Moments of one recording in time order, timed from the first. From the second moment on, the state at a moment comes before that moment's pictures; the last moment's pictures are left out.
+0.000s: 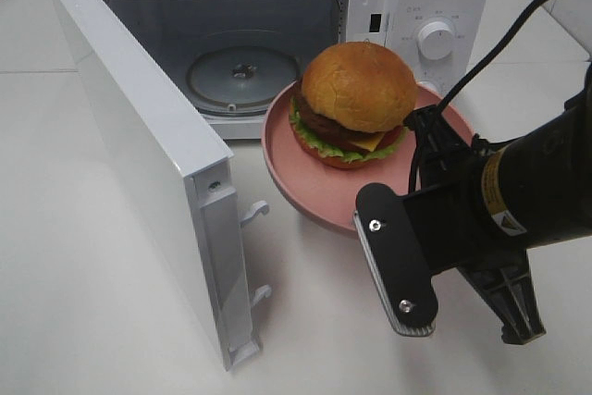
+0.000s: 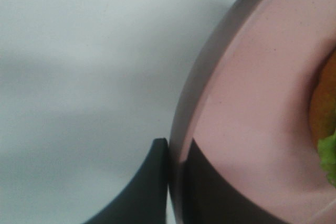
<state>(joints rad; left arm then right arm) 0.02 -0.01 -0.50 0.00 1.04 -0.01 0.87 1.38 -0.65 -0.54 0.46 -0.64</state>
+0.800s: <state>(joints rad) 0.02 -0.01 -0.50 0.00 1.04 -0.01 0.84 1.53 -0.67 -0.52 0.33 -0.69</state>
